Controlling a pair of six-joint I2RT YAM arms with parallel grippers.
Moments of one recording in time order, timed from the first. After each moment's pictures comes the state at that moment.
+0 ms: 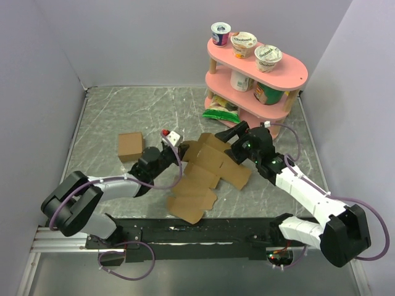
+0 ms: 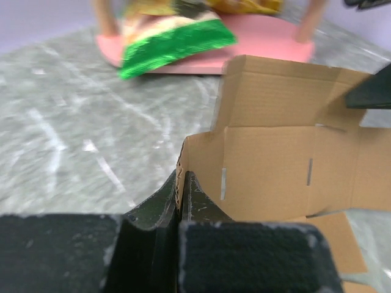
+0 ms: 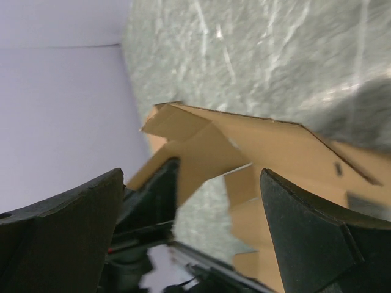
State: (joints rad) left arm -0.68 1.42 0.51 0.85 0.06 -0.07; right arm 0.47 1.10 0.75 -0.13 -0.01 1.27
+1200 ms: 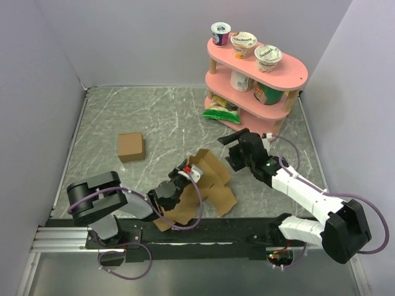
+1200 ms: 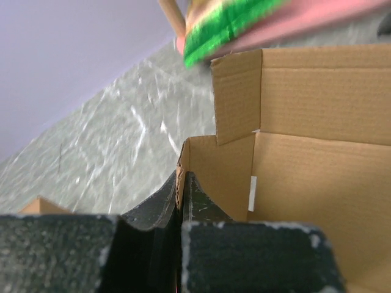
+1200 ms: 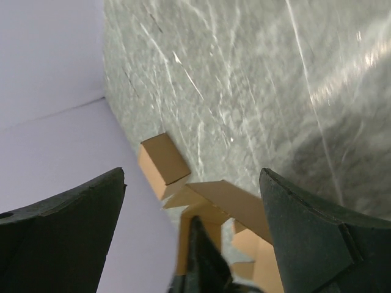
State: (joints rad) left arm -1.14 1.61 0.34 1.29 -0.72 0.46; right arm 0.56 1.13 0.73 -0.23 0.21 1.55
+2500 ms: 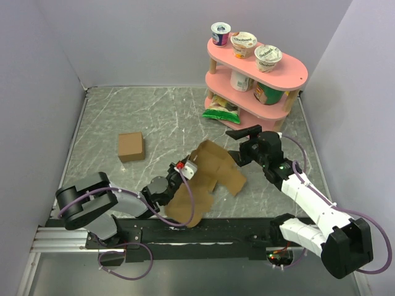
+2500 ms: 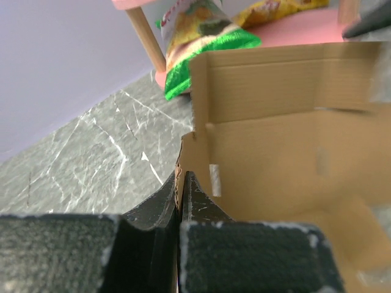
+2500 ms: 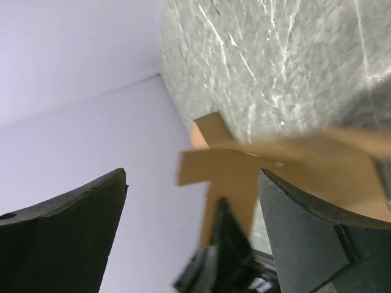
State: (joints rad) left arm -1.05 1.51 0.33 1.30 -0.49 0.37; right arm 0.39 1.01 0.68 -0.14 -0.05 1.55
